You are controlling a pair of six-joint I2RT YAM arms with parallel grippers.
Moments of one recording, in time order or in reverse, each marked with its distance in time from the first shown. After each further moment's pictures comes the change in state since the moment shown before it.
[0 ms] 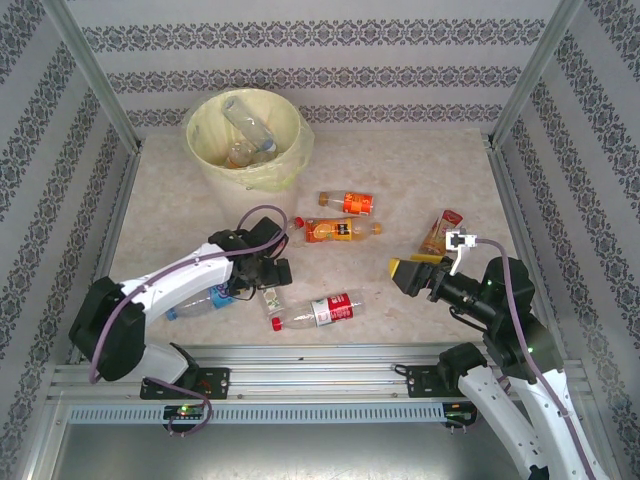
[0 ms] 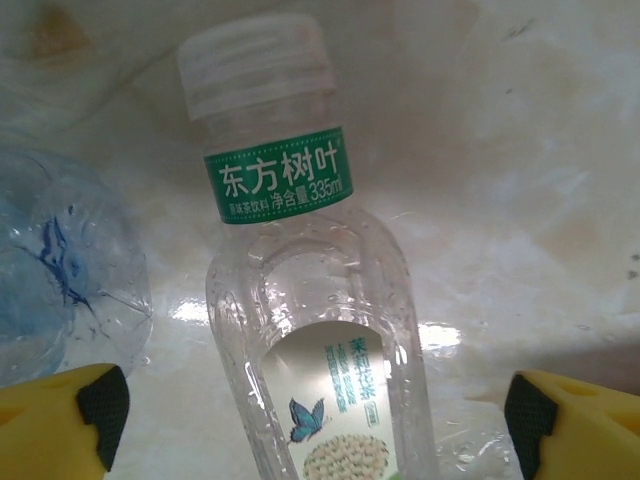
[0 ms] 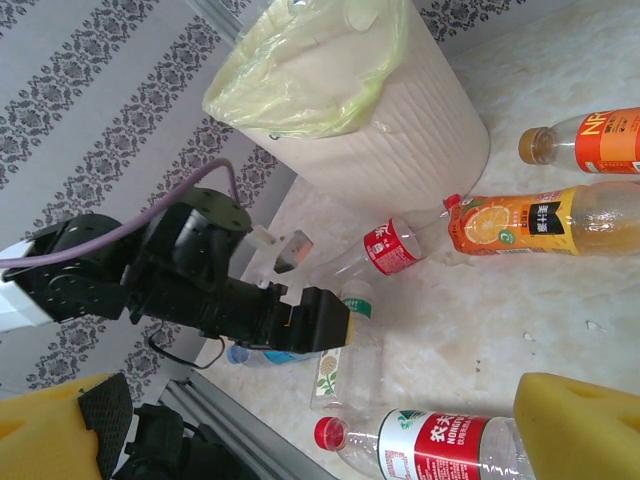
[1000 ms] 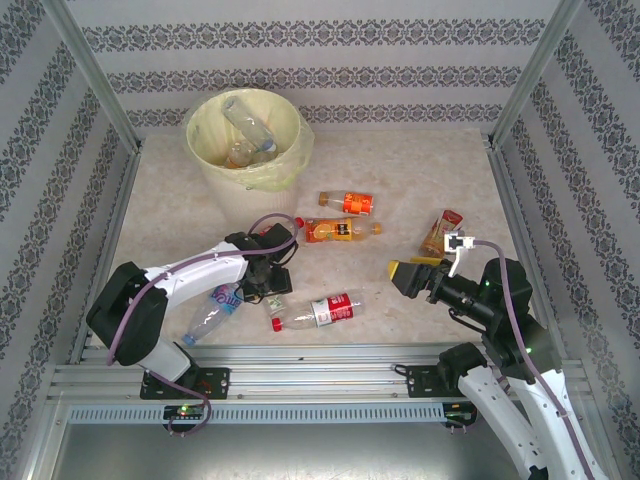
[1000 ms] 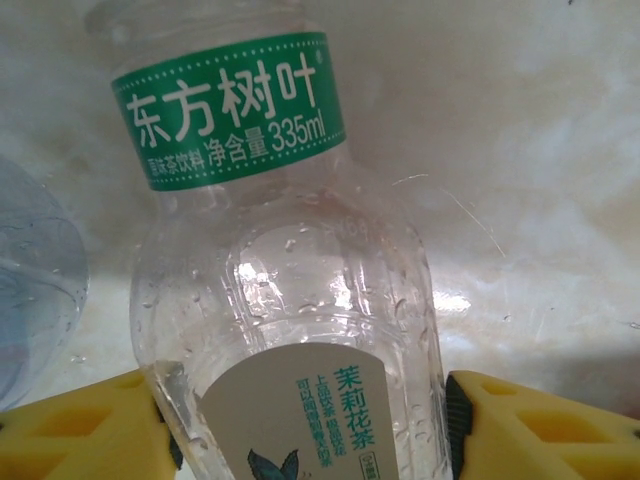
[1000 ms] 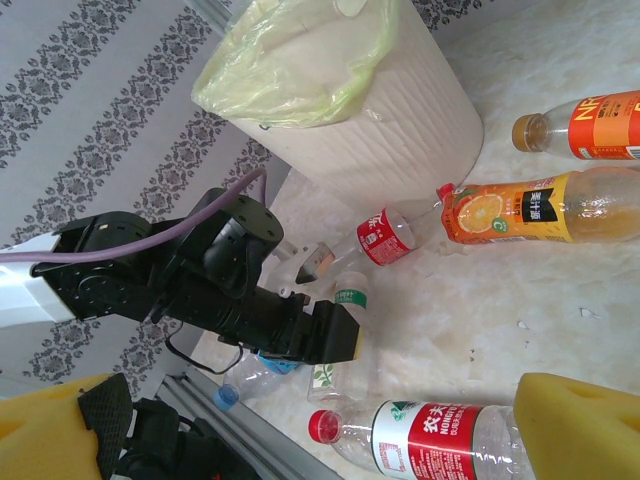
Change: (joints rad) left arm -0.031 0.098 -0.004 0.031 0.050 -0.035; right arm 0.000 -0.009 -0.019 -0.010 0.000 0.000
